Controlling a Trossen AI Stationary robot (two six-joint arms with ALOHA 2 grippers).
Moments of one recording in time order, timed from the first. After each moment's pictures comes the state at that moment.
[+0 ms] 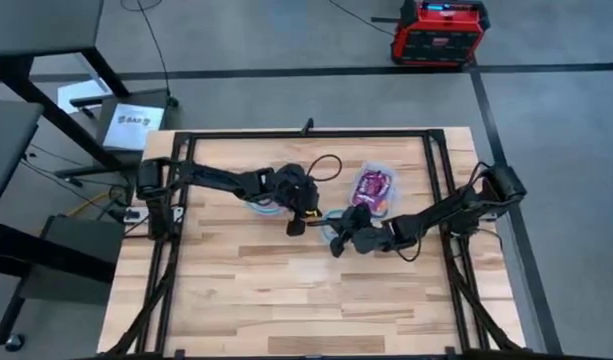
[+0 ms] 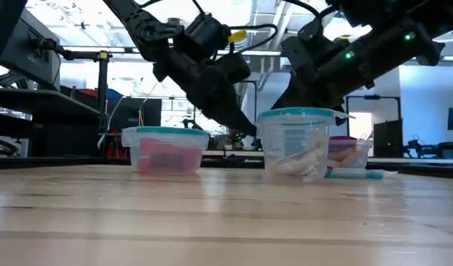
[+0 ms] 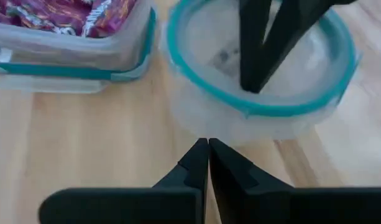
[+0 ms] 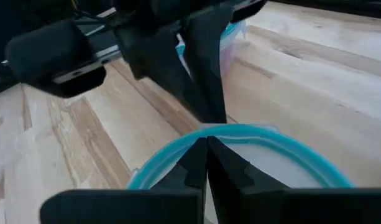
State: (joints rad) left arm 0.17 1.84 1.07 0.22 0.29 0.22; right arm 0.28 1.65 0.65 0.33 0.70 0.72
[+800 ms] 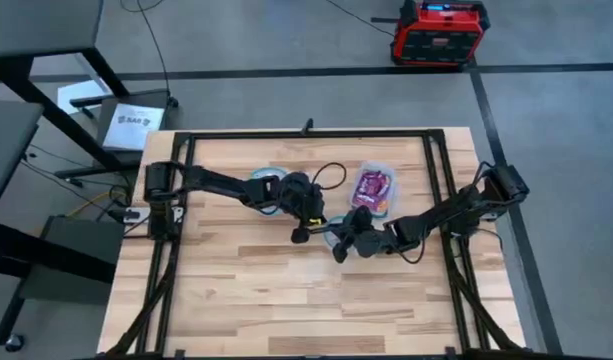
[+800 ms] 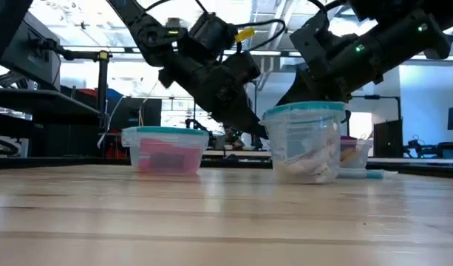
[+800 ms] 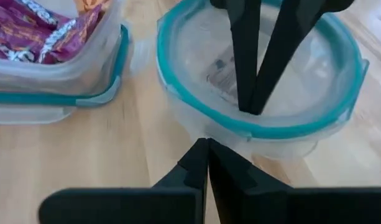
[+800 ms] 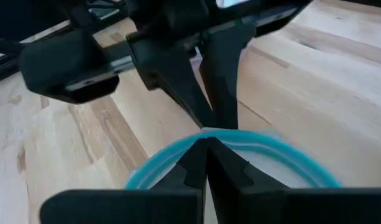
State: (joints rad) left arm 0.11 1.89 1.10 0.24 0.30 0.19; right arm 0.28 1.65 0.66 0.30 0.68 0.68
